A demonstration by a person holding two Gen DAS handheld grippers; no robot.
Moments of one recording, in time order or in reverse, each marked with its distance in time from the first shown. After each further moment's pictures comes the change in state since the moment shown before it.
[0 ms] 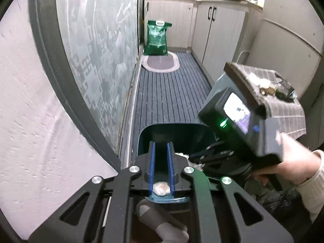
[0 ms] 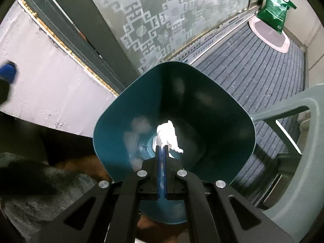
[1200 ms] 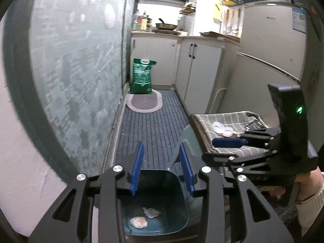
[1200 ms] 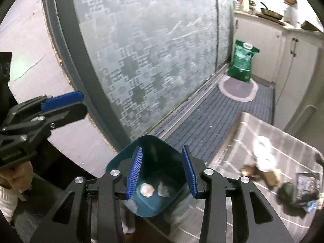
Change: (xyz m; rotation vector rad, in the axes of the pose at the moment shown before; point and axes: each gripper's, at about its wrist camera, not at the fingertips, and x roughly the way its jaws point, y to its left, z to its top) left arm -0.038 -0.070 0.054 0.025 -0.246 -0.086; right arm -0.201 -0.050 -0.062 0.048 -0.528 -0.081
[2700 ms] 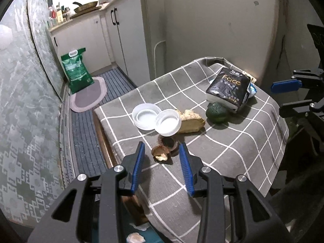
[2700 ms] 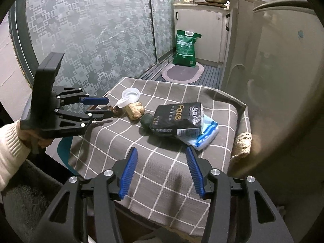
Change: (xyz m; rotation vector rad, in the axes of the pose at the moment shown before) left arm 0.173 -0.135 -0.002 0.399 0.234 -0.248; right arm -0.110 -0.158 -0.102 0.159 0.016 -0.215
